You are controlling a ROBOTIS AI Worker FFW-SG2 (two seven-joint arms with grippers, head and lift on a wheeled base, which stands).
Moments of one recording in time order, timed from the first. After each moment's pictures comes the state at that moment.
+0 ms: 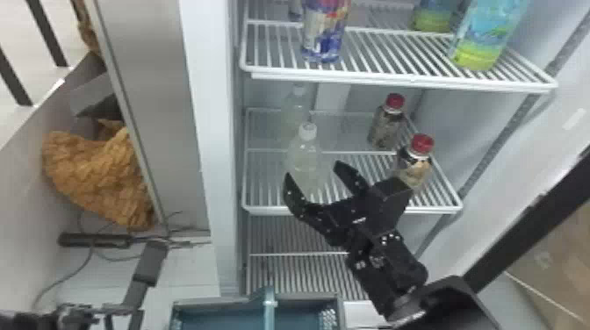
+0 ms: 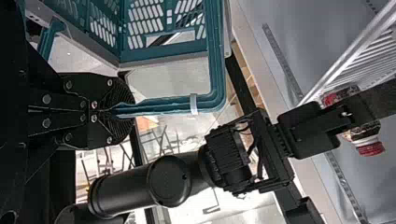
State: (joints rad) left arm 0.17 0.25 -0.01 -2.09 0.87 1.57 -0.65; right arm 0.16 -0.17 0.23 -1.83 -0.16 0.08 0.11
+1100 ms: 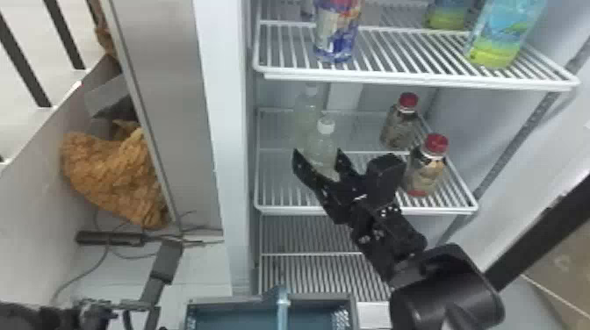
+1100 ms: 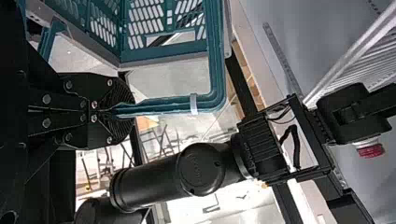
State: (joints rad) left arm 0.16 0.25 -0.02 -2.08 0.87 1.57 -0.65; right arm 0.00 -0.16 0.24 -1.66 -0.15 0.06 0.18
